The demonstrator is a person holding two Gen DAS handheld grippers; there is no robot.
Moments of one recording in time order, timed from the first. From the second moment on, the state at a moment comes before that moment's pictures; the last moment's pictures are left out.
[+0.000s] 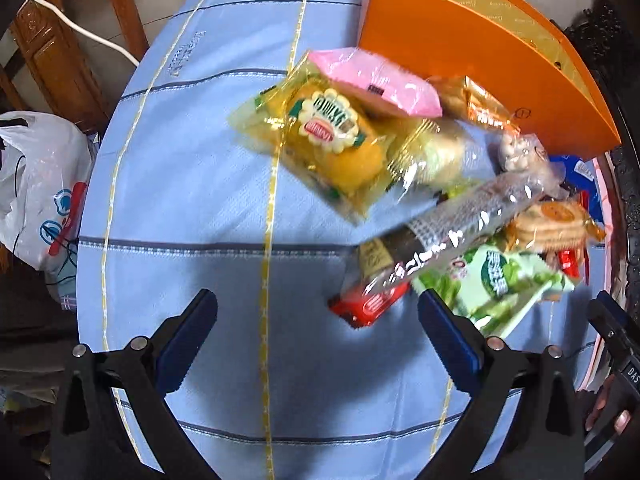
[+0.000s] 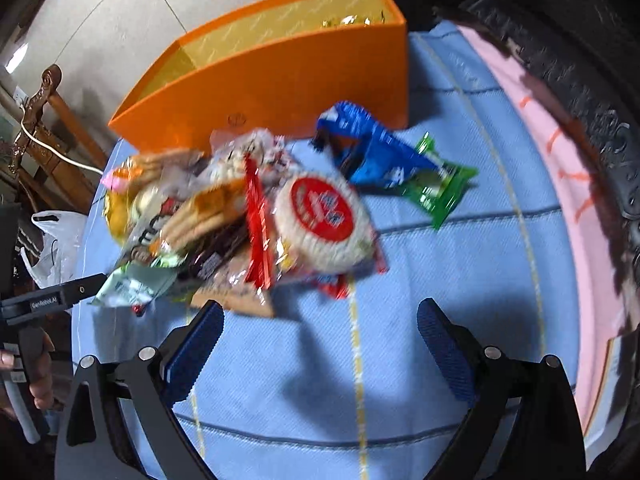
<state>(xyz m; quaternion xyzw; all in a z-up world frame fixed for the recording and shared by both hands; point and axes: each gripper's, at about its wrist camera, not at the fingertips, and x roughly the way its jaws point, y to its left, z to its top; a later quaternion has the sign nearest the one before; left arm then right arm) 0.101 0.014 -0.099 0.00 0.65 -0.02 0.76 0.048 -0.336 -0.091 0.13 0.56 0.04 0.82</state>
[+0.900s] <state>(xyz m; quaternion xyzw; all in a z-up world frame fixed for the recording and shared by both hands) 0.110 -0.063 -0.113 0.11 0.61 -0.13 0.77 0.059 -0.333 -0.107 0.14 0.58 0.04 0.80</state>
